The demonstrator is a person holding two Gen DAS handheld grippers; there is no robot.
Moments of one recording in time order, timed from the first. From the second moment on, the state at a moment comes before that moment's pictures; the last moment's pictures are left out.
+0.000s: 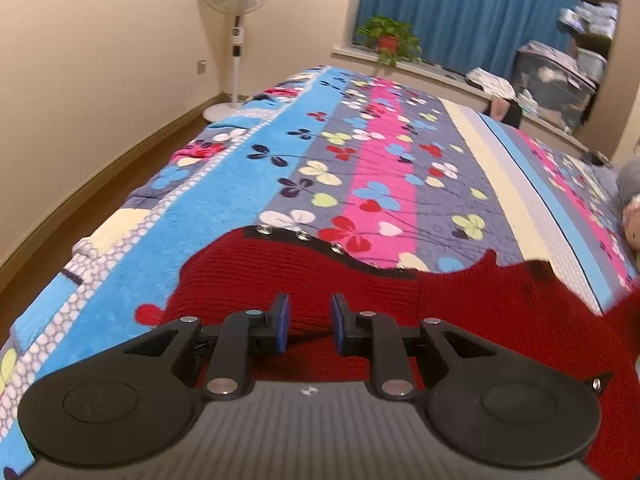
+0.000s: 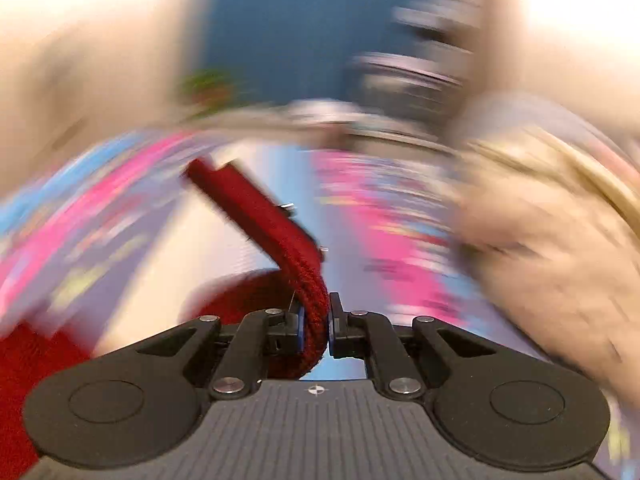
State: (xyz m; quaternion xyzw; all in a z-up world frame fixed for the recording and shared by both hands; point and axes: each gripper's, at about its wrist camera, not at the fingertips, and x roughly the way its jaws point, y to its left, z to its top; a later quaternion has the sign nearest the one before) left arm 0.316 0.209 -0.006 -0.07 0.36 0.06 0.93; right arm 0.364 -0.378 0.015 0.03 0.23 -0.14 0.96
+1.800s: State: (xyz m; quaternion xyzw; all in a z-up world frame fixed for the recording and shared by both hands) left arm 0.325 0.171 -0.030 -0.03 0.39 0.00 0.92; right arm 0.409 -0.323 -0.104 -0.06 0.48 0.18 0.85
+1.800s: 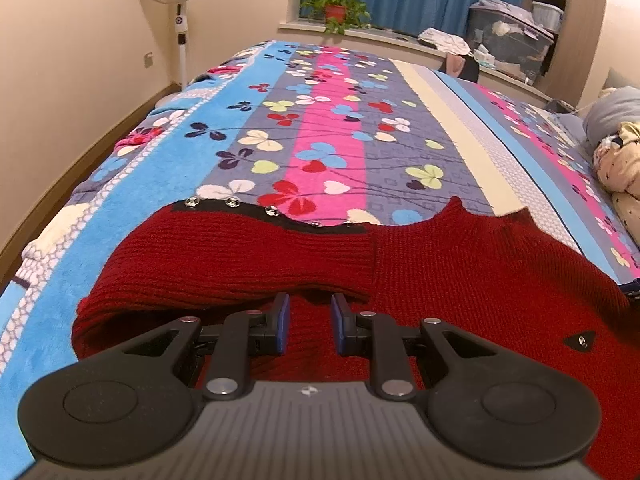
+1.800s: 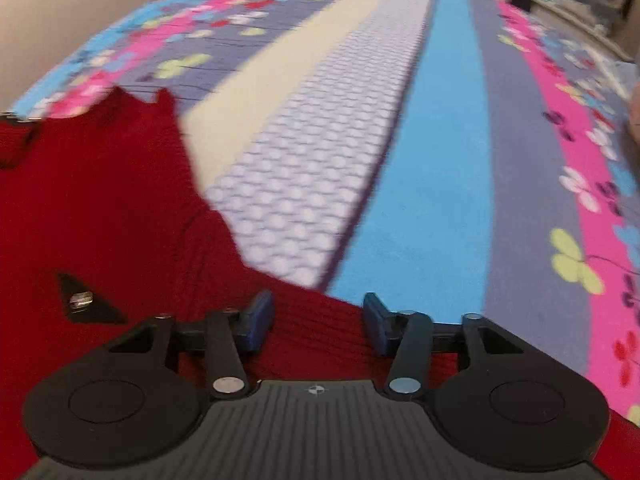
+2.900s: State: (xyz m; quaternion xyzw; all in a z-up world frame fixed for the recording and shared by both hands) left arm 0.326 0.164 -0.038 -0.01 0.40 -0.01 0.92; right arm 0.445 -0.320 -0.107 -0.13 0.52 0.27 0.80
